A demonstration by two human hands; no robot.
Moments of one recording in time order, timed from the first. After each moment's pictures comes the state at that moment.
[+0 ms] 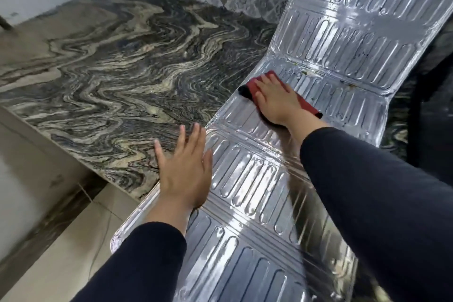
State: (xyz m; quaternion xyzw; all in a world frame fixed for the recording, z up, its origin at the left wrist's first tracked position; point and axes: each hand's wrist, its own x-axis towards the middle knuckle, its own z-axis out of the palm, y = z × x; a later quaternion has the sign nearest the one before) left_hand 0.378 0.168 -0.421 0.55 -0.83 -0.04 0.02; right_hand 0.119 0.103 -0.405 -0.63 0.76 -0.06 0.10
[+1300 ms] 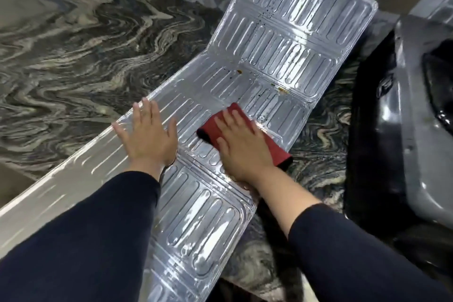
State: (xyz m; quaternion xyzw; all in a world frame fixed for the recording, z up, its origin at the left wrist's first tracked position) left_hand 0.337 0.118 -0.424 0.61 -0.79 -0.05 0.01; right_hand 0.168 0.233 -0.408 -0.64 0.75 -0.08 0.12
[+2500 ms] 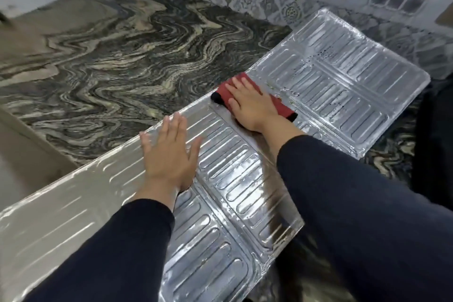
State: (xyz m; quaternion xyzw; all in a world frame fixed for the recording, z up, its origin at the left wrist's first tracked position) left_hand 0.390 0.121 -0.423 0.59 -0.80 -0.06 0.02; right_hand 0.168 0.078 -0.405 -0.69 0.71 -0.06 0.11
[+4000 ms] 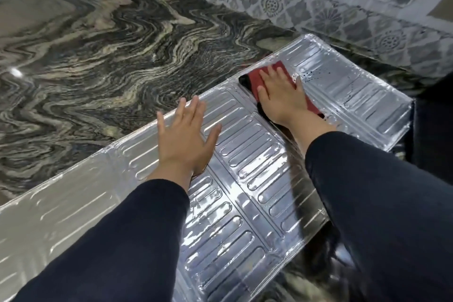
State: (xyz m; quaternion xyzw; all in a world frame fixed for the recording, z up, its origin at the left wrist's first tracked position) left_hand 0.288 0.074 -0.427 0.52 -0.85 -0.06 0.03; right_hand 0.054 0.078 -0.405 -0.59 0.80 -0.03 0.09
